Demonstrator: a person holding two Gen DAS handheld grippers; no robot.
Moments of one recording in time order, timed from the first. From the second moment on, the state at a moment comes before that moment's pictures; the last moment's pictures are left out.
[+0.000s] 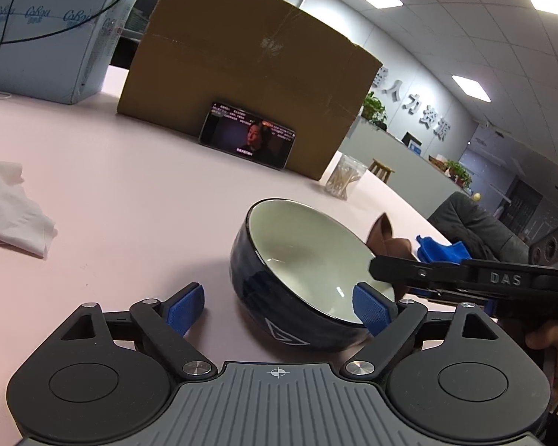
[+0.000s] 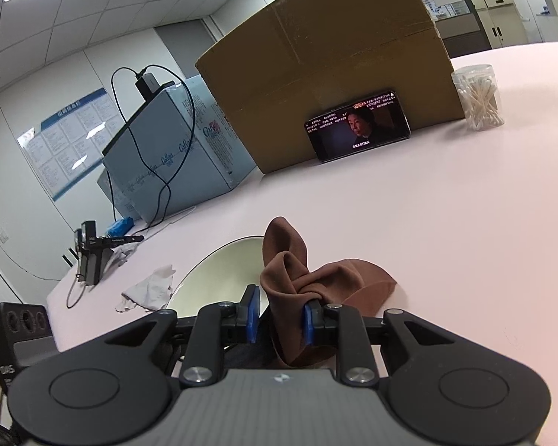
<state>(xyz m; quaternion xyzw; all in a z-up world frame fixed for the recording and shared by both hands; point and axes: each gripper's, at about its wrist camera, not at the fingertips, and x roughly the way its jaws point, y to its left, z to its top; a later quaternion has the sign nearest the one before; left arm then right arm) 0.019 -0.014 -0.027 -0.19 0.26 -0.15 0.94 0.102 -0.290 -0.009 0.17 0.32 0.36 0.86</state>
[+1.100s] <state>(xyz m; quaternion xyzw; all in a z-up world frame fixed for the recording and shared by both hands) 0.030 -0.012 -0.030 -0.21 0.27 -0.18 0.92 0.081 -0.304 -0.018 0.17 0.32 0.38 0.85</state>
